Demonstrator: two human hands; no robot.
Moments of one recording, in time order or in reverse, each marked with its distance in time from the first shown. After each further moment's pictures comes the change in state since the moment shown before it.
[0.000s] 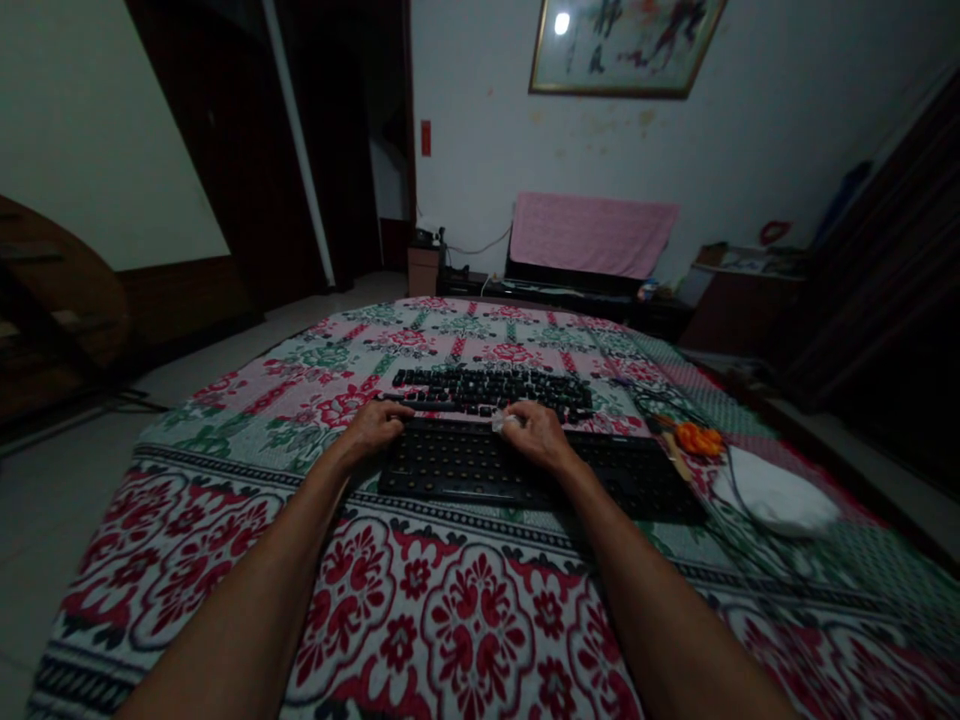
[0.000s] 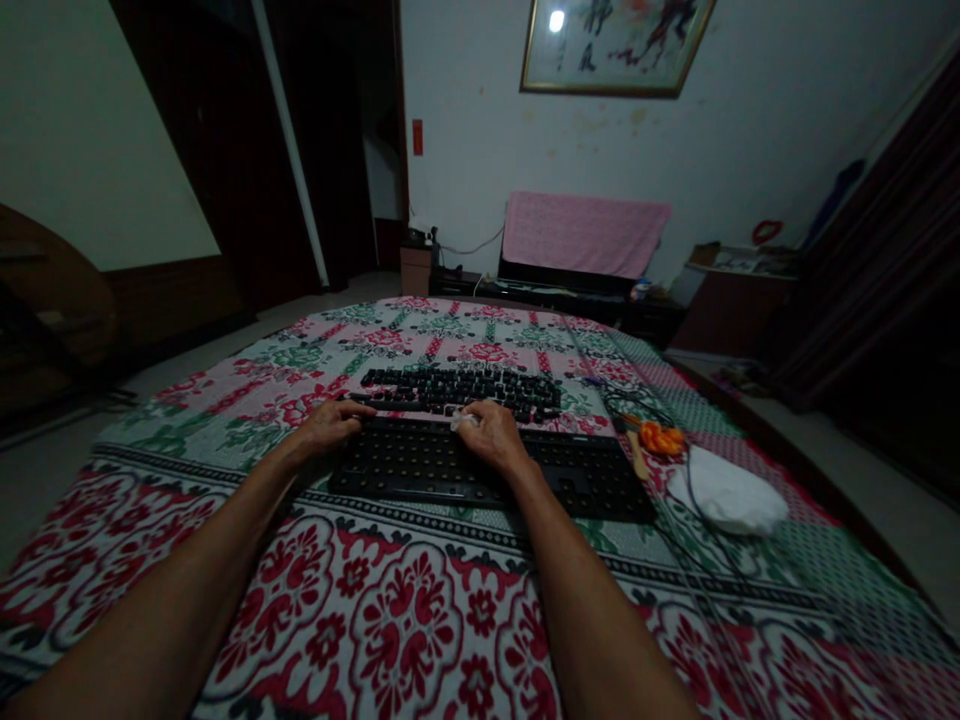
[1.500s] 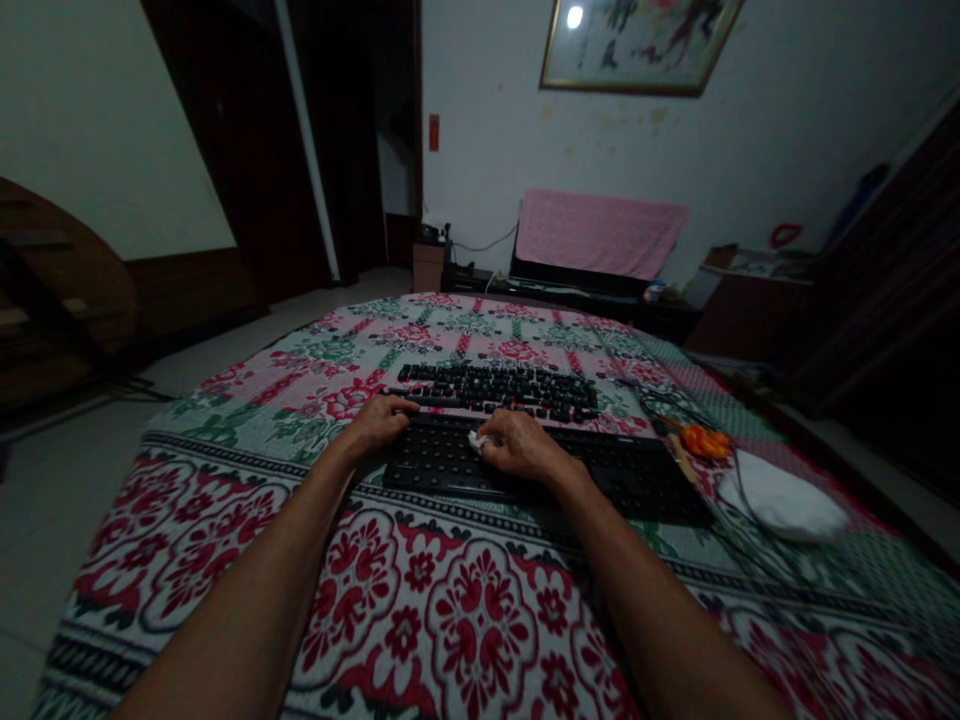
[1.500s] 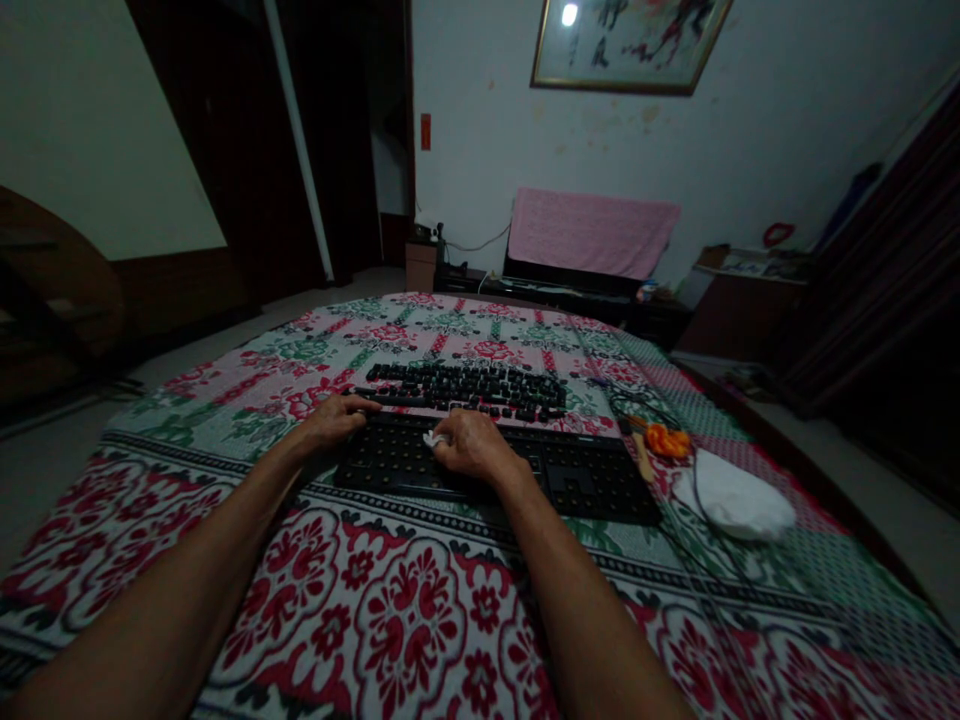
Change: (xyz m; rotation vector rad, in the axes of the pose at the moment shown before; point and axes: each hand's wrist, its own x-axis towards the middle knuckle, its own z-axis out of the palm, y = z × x) left_hand -0.002 0.000 -0.001 0.024 -0.002 0.063; right_hand -0.008 -0.039 -0.006 -0.127 -0.300 -0.264
